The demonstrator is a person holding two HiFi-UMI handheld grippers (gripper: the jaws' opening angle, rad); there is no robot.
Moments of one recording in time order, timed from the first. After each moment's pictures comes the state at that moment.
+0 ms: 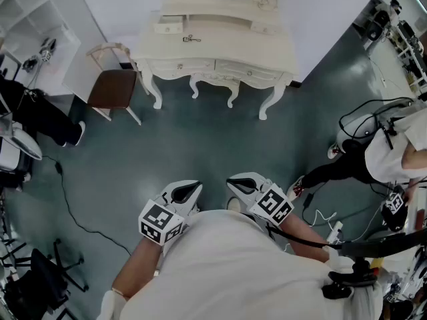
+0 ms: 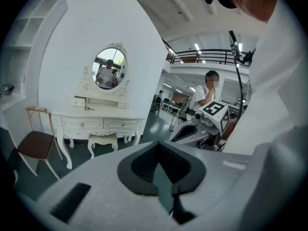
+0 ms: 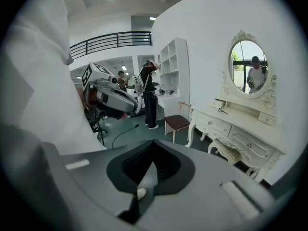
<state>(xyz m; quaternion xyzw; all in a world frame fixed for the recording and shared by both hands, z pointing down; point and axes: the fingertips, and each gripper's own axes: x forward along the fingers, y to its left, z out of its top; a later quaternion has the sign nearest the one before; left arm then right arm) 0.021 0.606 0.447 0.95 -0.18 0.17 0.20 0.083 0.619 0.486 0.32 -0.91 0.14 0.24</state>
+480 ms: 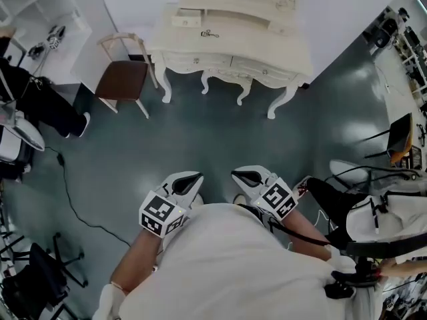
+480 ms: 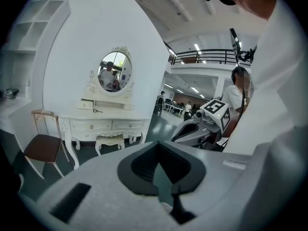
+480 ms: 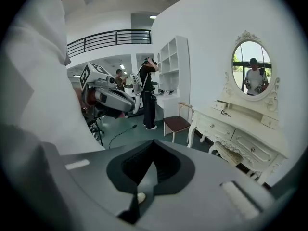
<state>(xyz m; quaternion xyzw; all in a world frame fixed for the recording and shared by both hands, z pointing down) -0.050 0.568 0.452 0.95 -0.18 0.17 0.19 0.023 0.583 0.489 0.34 -0.90 0.13 0.24</state>
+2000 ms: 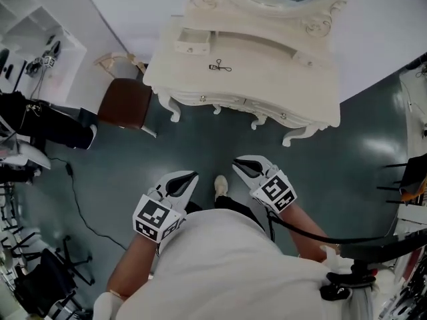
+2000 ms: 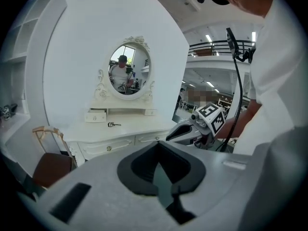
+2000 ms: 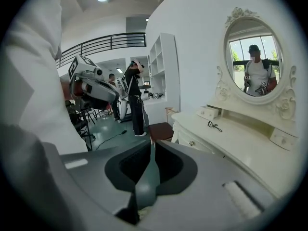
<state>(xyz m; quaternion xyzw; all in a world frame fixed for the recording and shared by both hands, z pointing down) 0.045 0.241 0.438 0.93 -0.25 0.21 0.18 0.139 0.226 0.505 0.32 -0.91 0.13 0.22</state>
